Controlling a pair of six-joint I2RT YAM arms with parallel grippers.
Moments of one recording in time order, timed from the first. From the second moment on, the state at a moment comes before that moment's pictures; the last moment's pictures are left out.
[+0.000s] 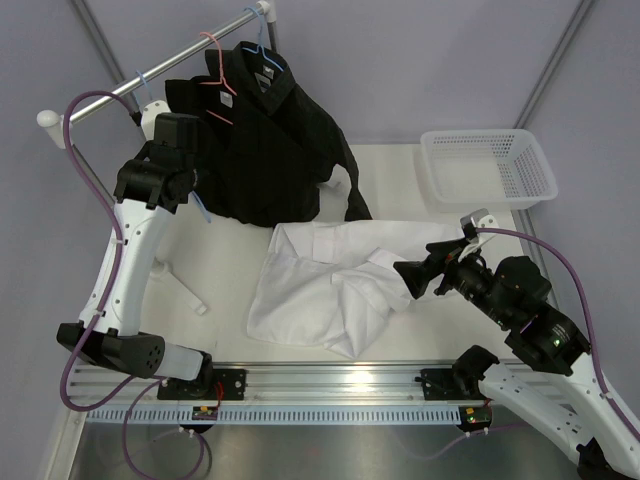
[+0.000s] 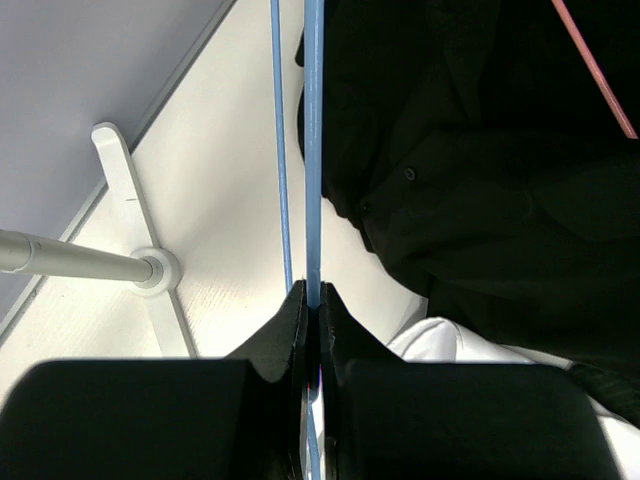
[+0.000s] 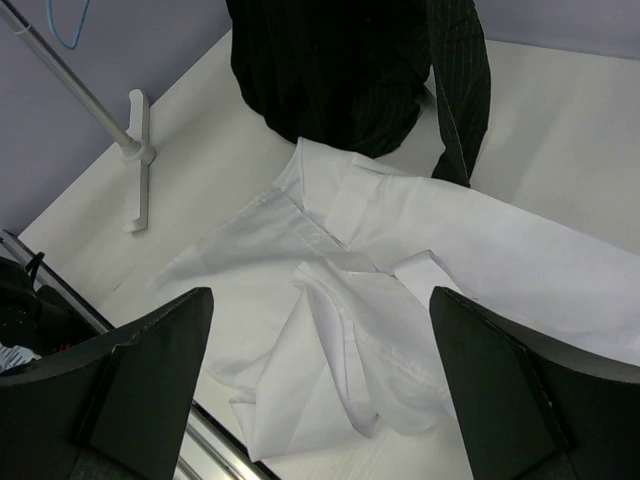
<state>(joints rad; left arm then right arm) -0.23 1.41 1.77 -1.04 -0.56 -0.54 0.68 0.52 0.89 -0.52 0.02 0.26</state>
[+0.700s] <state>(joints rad) -0.23 1.40 1.76 -1.04 -0.56 -0.60 0.68 0.54 0.98 -0.52 0.02 0.27</state>
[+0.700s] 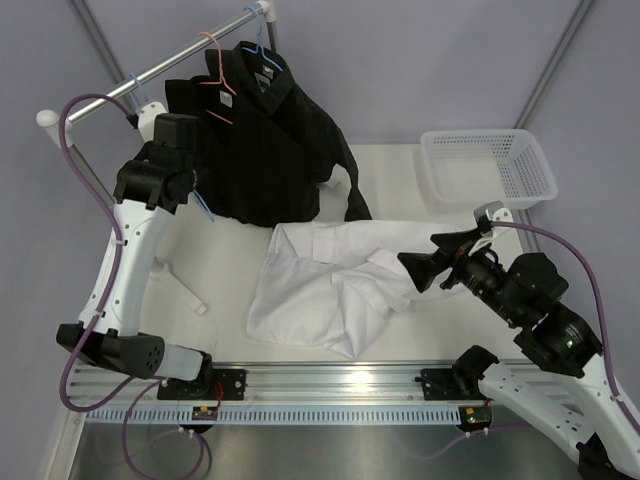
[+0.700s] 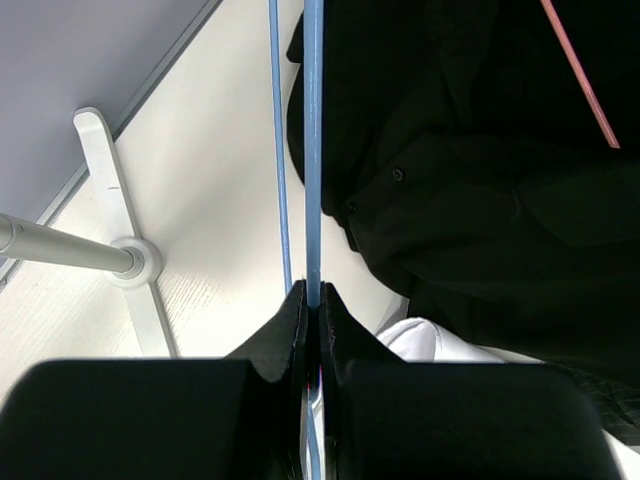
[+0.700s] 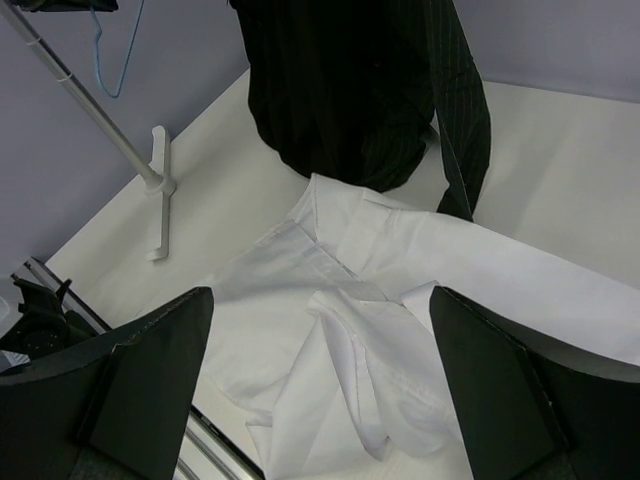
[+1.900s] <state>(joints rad) -0.23 0.79 1.57 -0.90 -0.01 -0.22 0.71 1.17 0.80 -0.35 0.27 0.38</state>
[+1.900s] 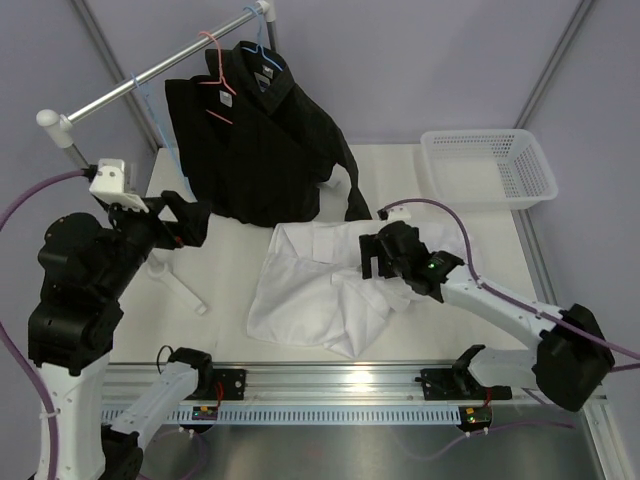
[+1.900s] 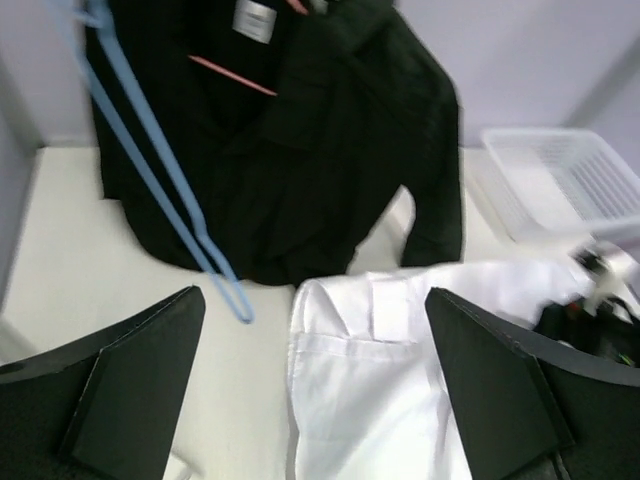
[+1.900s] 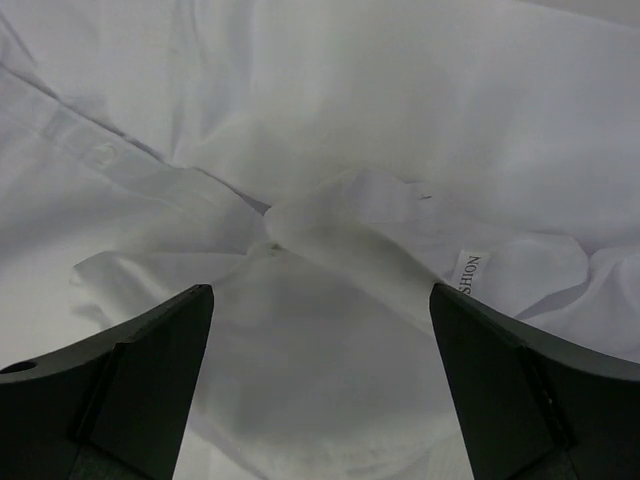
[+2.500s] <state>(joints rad) -0.23 0.74 1.06 -0.47 0.46 -0.18 0.71 1.67 0.81 -0.03 0.37 0.67</state>
